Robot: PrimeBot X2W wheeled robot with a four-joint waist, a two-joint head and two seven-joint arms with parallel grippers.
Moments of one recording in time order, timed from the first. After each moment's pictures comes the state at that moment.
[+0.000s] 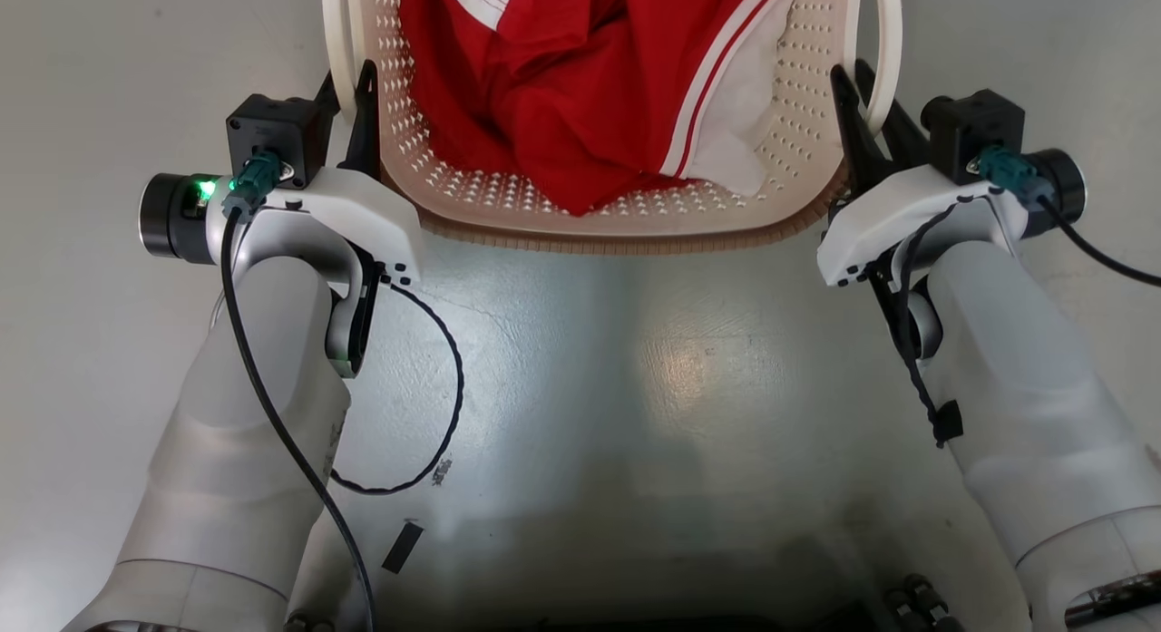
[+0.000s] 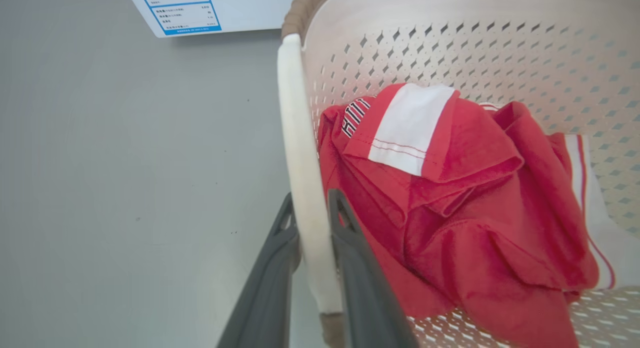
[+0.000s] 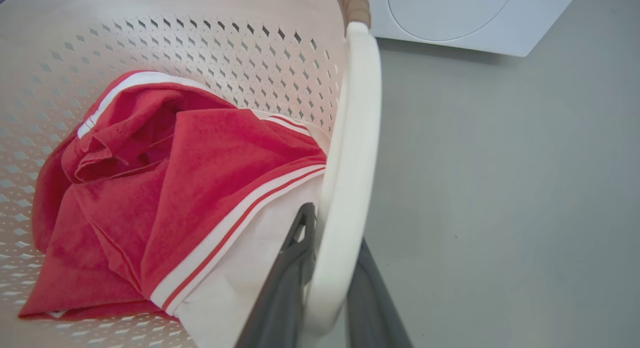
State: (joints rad) left arm -0.85 0.09 -0.25 0.77 -0.21 0.05 -0.26; right arm -0.89 -0.10 0.21 0.87 0.14 0.10 -0.24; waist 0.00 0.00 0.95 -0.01
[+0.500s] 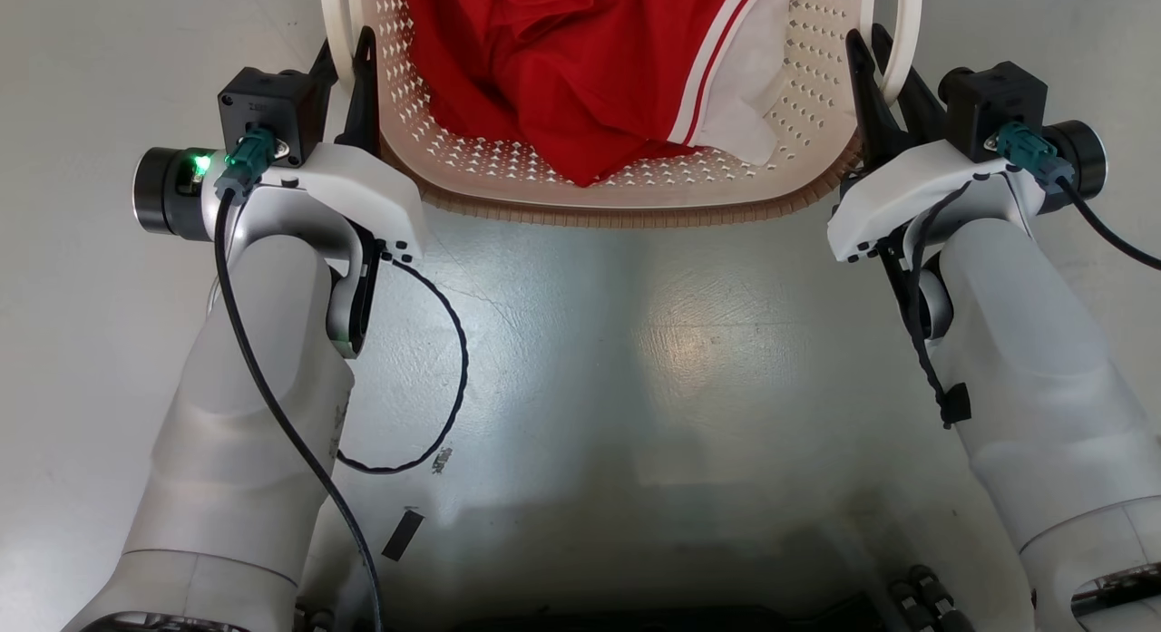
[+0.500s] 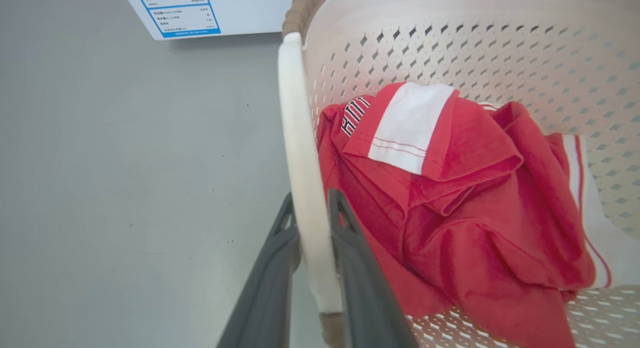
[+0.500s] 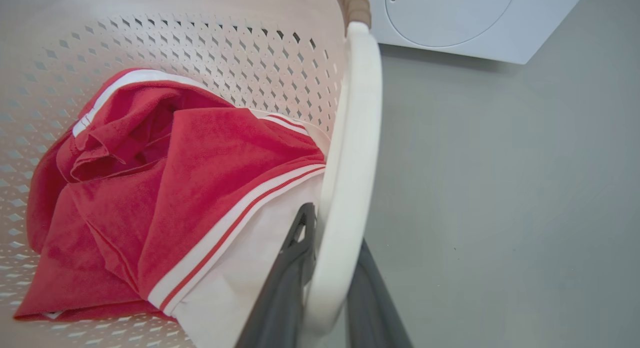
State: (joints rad) left arm -0.87 0.06 -0.18 0.75 -0.14 0.03 -0.26; right arm -0.91 -0.10 0.17 0.84 0.09 0.10 -0.24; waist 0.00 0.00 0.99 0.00
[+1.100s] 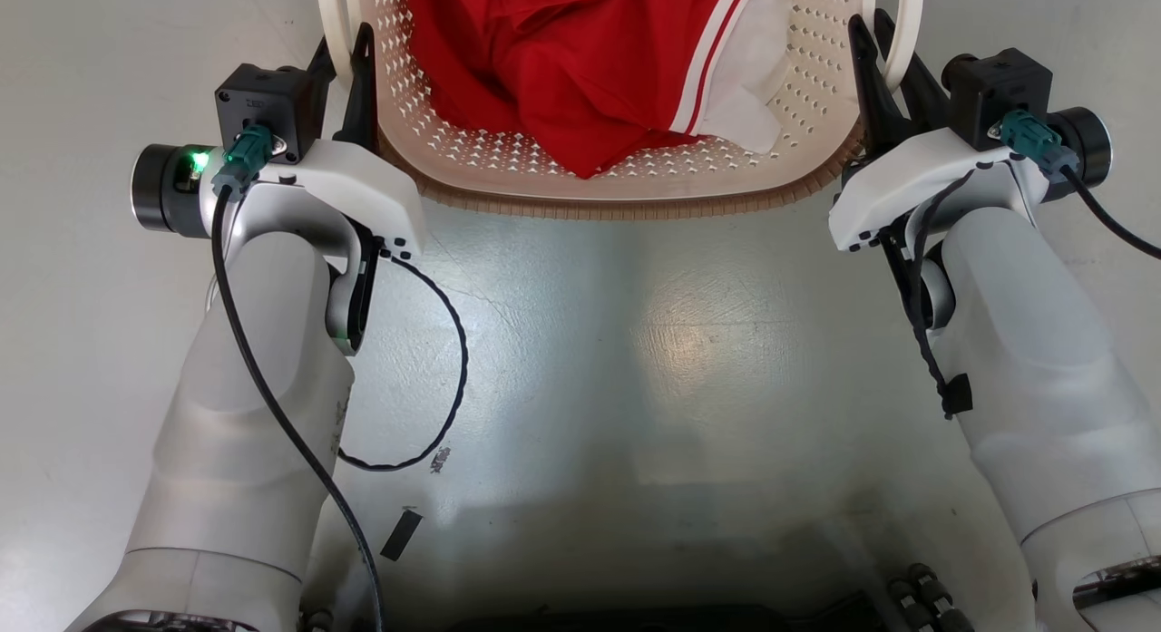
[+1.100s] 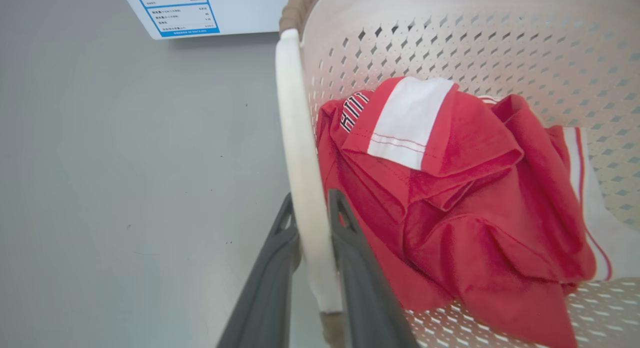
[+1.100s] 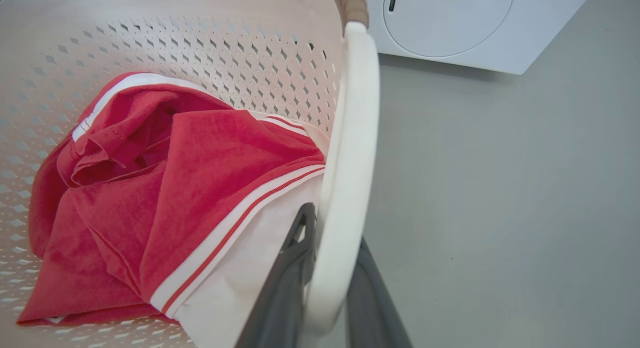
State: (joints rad) left arm -0.88 0.05 -0.14 0.75 -0.10 0.01 -0.26; right arm -0.93 -0.10 0.16 0.83 0.08 0.10 -0.24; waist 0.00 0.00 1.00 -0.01
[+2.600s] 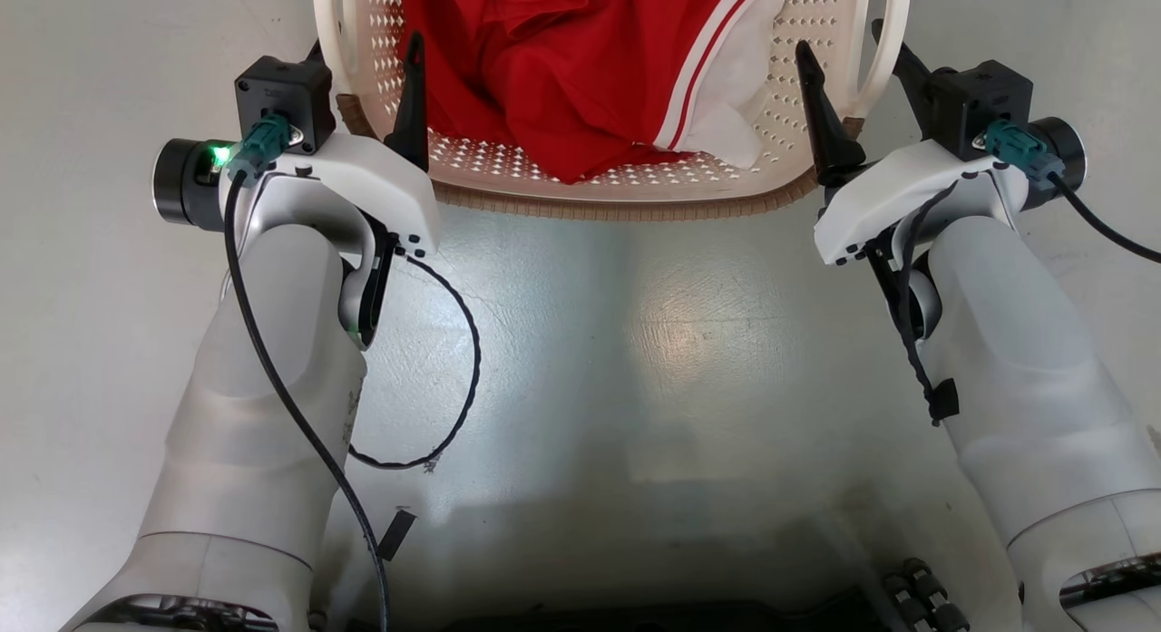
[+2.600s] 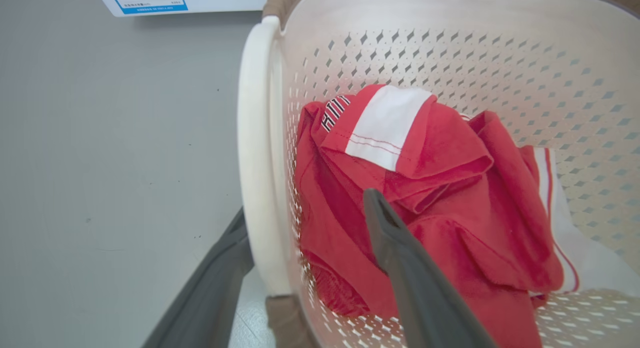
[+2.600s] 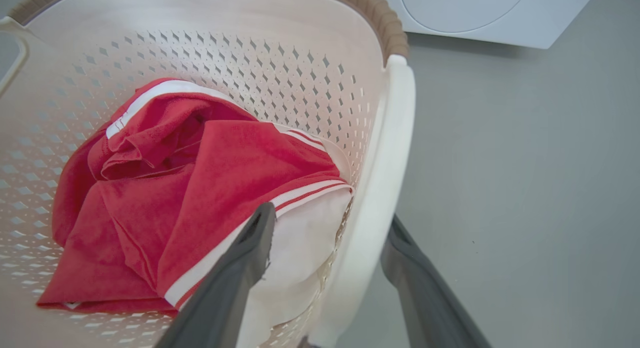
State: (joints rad) left arm -0.91 0.03 -0.14 0.82 -0.11 -0.01 -0.26; right arm -0.93 -0.07 0.14 0.88 0.07 0.12 -0.26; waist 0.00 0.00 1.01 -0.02
